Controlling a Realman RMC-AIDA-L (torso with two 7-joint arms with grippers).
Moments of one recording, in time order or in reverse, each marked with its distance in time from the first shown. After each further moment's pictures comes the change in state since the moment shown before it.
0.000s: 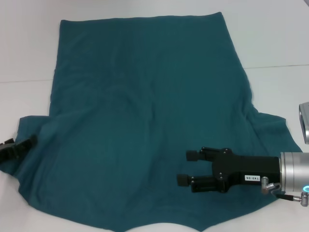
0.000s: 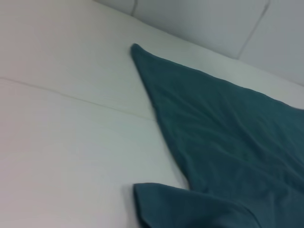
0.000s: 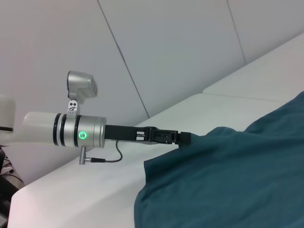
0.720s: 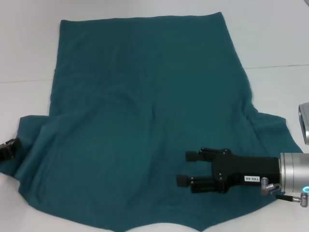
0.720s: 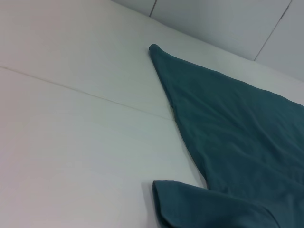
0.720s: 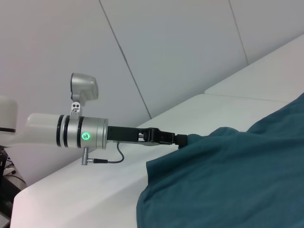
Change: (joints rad) left arm 0.003 0.000 -0.004 0.002 0.003 -0.039 -0.023; right arm 0.000 0.002 0.001 0.002 0.000 -0.004 0.000
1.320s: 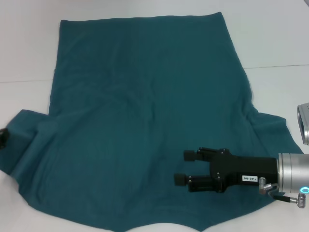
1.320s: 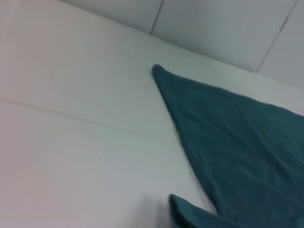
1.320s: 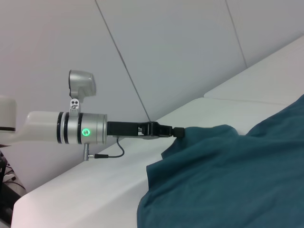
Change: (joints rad) left arm -0.009 0.009 -0.003 0.045 -0.001 0.000 -0.003; right arm 0.001 0.003 0.000 0.018 0.016 0.007 -0.003
